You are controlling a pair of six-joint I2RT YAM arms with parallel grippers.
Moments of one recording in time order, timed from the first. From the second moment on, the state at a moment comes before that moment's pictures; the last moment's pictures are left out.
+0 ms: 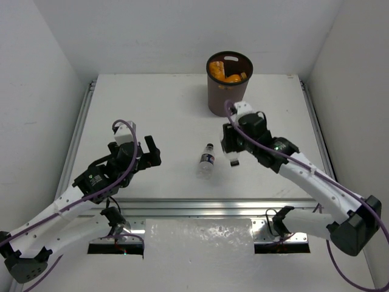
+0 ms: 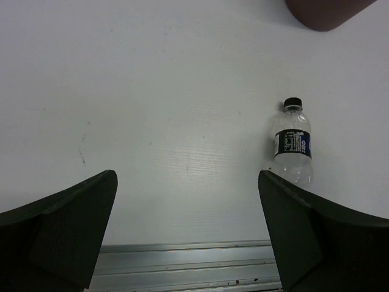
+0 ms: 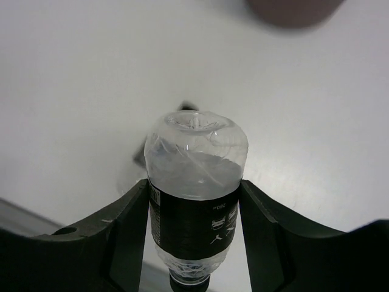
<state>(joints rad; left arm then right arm) -0.75 0.73 0.84 -0.72 -0.59 -0.68 0.65 1.15 0.90 -0.47 0.18 0.26</state>
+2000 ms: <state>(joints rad) -0.88 1.87 1.23 -0.40 -0.21 -0.65 0.26 0.82 0.78 -0.54 -0.14 0.29</state>
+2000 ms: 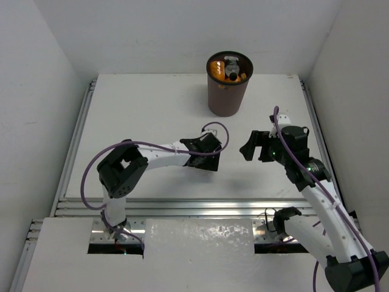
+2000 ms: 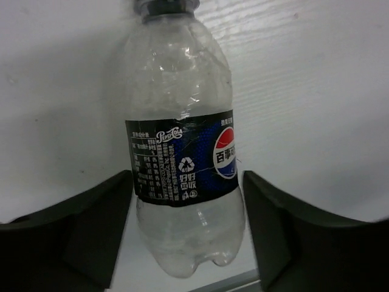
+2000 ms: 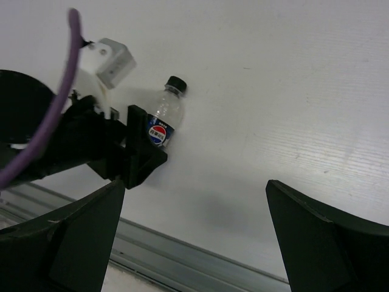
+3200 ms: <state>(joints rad) -0.91 1.21 0.67 0.39 0.30 -0.58 0.44 0.88 0.47 0.22 -0.68 0.79</state>
